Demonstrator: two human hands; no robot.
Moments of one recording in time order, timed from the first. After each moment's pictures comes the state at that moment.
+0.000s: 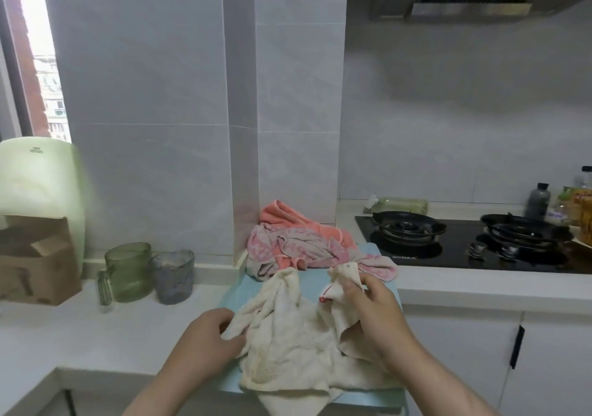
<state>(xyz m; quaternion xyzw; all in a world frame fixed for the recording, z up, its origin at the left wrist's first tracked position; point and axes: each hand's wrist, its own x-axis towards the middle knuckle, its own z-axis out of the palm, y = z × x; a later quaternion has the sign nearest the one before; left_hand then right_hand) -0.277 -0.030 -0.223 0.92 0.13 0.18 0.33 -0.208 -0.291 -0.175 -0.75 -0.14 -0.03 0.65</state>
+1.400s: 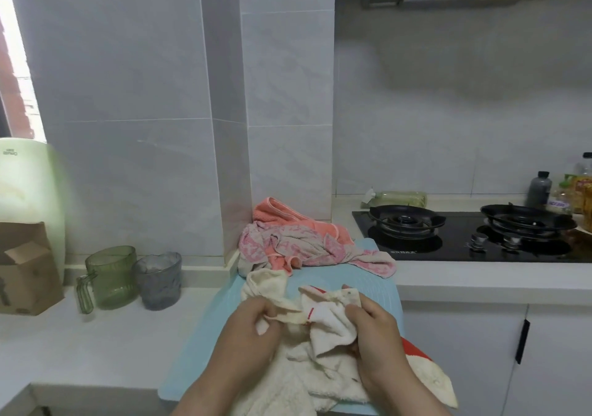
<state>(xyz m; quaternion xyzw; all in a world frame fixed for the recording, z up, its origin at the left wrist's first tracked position) -0.243 -0.095 -0.227 0.86 0.04 0.26 0.44 -0.187 -0.285 -0.226 -0.60 -0.07 0.04 0.79</state>
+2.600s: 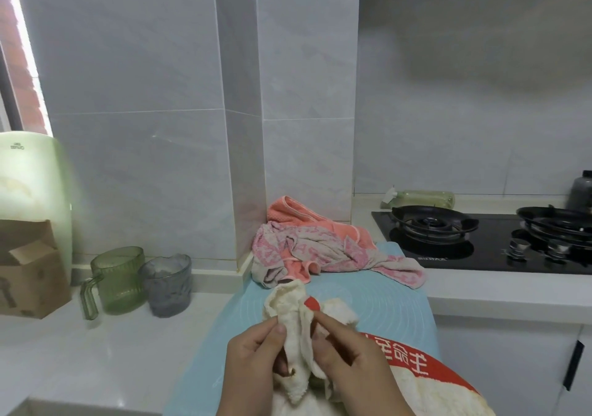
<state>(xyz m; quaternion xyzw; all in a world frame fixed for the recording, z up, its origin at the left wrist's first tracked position) -0.241 -0.100 -0.236 0.65 0.04 0.30 0.70 -0.199 -0.250 -0.229 -0.73 -0.29 0.01 0.62</state>
